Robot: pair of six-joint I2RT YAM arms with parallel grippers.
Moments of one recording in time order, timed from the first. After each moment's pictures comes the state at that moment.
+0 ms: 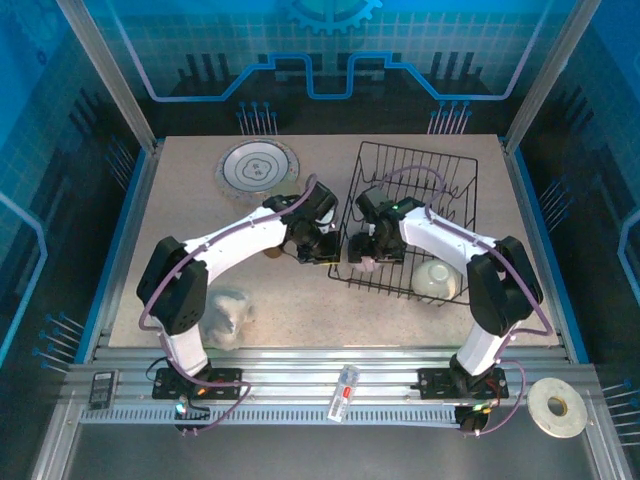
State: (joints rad) left arm -0.66 1.78 1.40 -0.81 0.33 -0.69; right arm 0.54 1.72 1.24 -0.88 -0.05 0.55
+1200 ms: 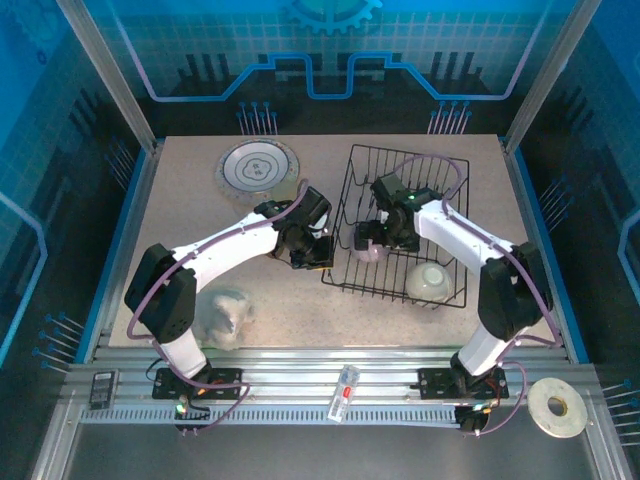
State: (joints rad) left arm -0.66 1.71 1.33 -0.81 0.31 -0.72; right arm 0.47 1.69 1.30 -0.91 -0.03 0.48
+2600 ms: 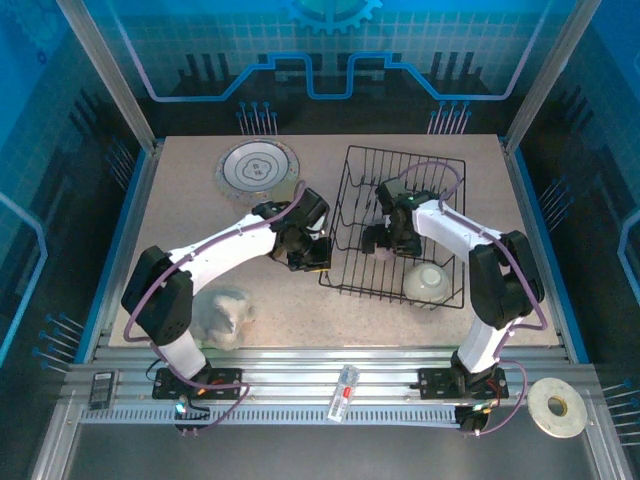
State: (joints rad) left arm -0.66 1.70 1.32 -0.84 0.30 -0.74; right arm 0.41 1.74 1.24 -0.86 -0.03 0.47
